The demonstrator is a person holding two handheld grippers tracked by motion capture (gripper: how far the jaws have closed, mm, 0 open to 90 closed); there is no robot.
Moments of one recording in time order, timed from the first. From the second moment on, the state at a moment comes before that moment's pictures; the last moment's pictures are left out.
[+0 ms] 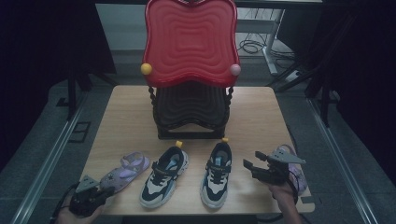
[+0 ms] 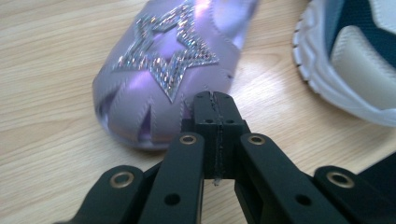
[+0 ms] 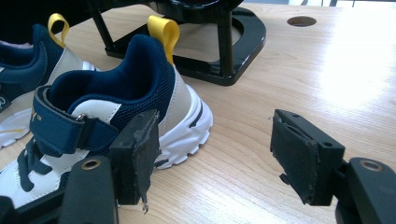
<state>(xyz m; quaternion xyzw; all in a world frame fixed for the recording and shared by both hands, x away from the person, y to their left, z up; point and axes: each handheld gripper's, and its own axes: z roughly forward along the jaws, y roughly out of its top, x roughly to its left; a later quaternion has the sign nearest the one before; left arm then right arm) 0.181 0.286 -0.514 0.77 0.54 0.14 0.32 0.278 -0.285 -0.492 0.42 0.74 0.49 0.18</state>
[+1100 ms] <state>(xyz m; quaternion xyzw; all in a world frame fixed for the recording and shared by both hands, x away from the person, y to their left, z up) 0.199 0.308 -0.512 0.75 0.57 0.15 0.31 0.277 -0.289 -0.493 0.43 0.74 0.49 0.19</state>
